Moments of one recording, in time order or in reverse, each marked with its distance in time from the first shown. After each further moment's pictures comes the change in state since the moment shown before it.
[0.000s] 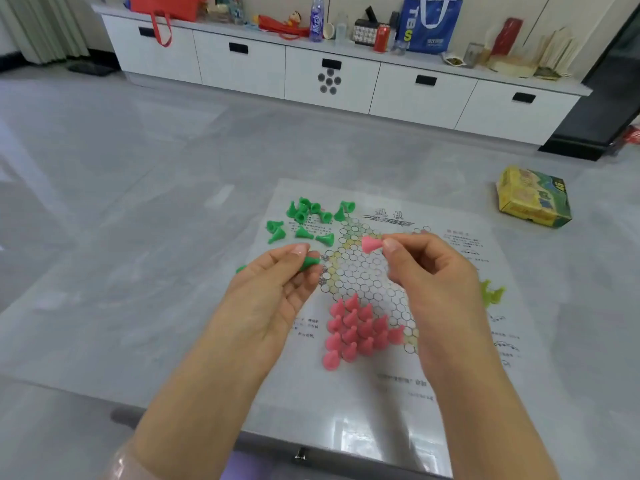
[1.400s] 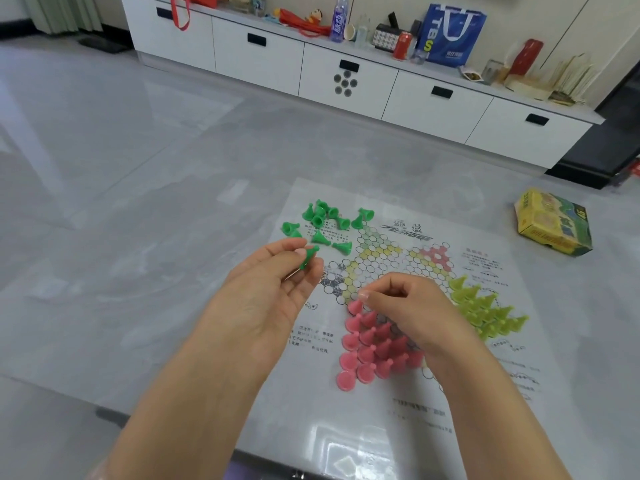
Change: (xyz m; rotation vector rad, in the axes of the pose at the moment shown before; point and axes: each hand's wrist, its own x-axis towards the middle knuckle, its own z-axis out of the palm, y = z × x) left_hand 0.009 0.018 -0.009 -0.176 0.036 -0.023; right_hand 0.031 0.023 0.015 -0.342 -0.296 0.482
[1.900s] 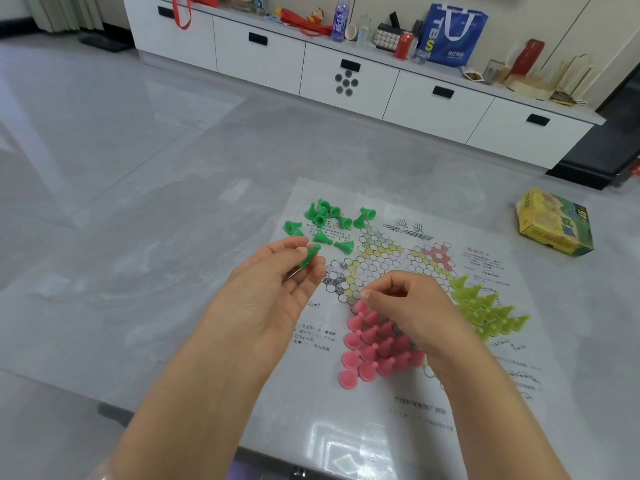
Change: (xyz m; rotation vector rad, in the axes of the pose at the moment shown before) left_hand -0.001 0.001 0.000 -0.025 0.017 -0.016; right_hand -0.001 0.000 0.001 -0.037 0.018 -0.023
